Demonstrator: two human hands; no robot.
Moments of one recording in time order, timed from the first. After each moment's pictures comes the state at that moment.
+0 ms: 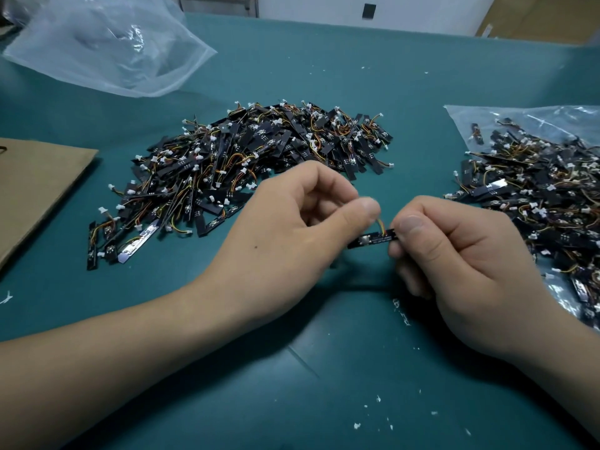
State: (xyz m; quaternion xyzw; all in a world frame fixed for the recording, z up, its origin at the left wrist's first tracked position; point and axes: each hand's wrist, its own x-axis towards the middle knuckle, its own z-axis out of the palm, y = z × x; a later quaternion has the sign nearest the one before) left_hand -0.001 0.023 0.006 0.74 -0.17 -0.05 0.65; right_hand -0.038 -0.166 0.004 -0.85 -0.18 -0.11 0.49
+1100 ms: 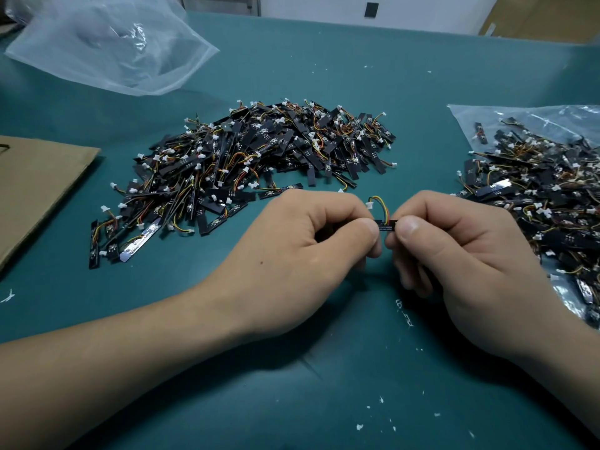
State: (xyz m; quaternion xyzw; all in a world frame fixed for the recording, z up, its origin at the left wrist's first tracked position) left_hand -0.009 0.026 0.012 0.77 -0.25 -0.07 0.58; right_hand -0.038 -0.164 0.007 -0.83 -0.15 -0.07 0.54
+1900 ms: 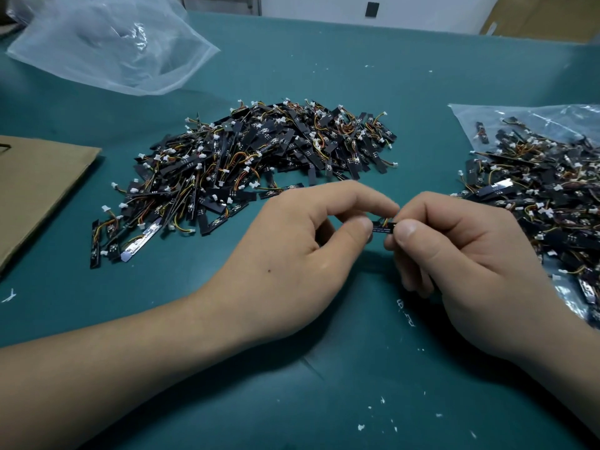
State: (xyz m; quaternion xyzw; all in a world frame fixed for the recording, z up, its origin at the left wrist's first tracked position) left_hand -0.010 0.027 0.008 0.80 -0.25 0.00 0.55; right_hand -0.037 -0.165 0.006 -0.85 -0.15 -0.09 0.50
